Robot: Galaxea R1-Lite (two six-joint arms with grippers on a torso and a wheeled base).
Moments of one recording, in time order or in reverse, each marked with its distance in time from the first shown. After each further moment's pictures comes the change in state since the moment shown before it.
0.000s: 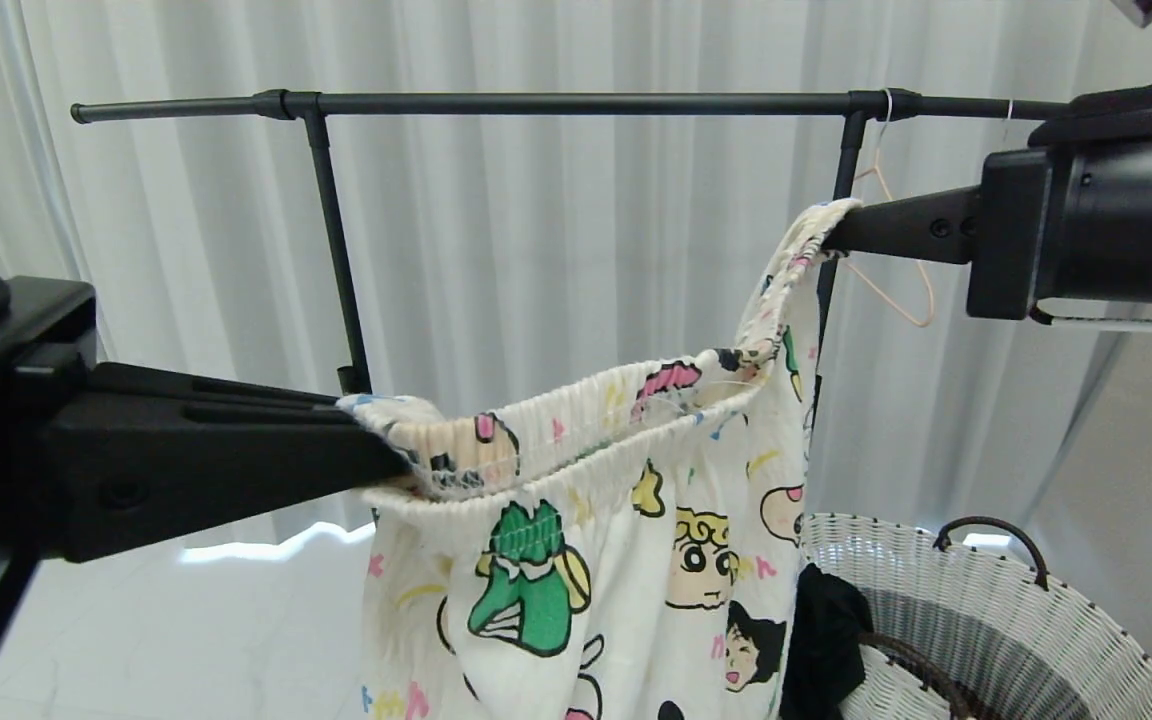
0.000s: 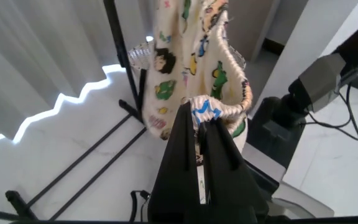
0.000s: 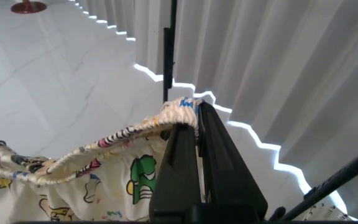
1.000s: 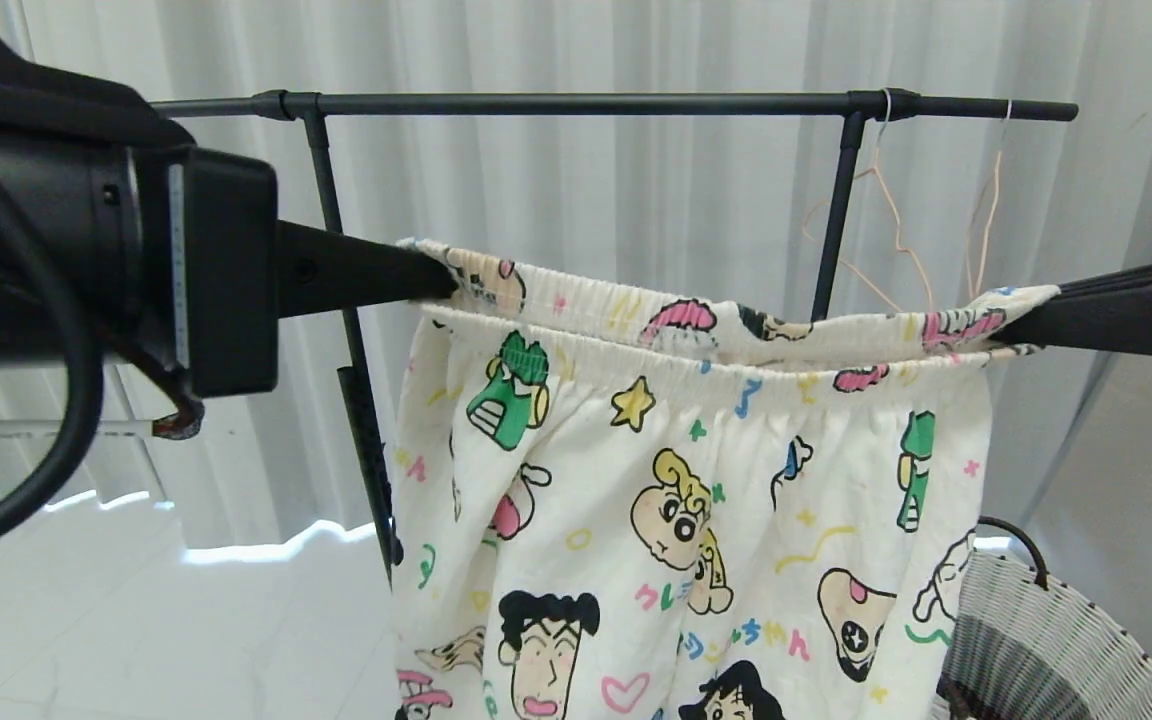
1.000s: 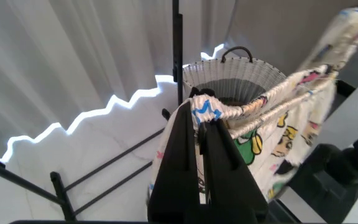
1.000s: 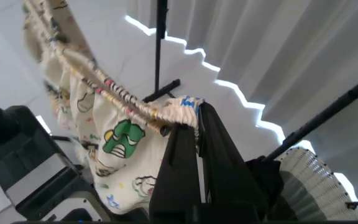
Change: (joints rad) left arm 0.148 0.147 -0.162 -0.004 0.131 0.005; right arm 0.017 -0.174 -0.017 0.367 -0.042 -0.043
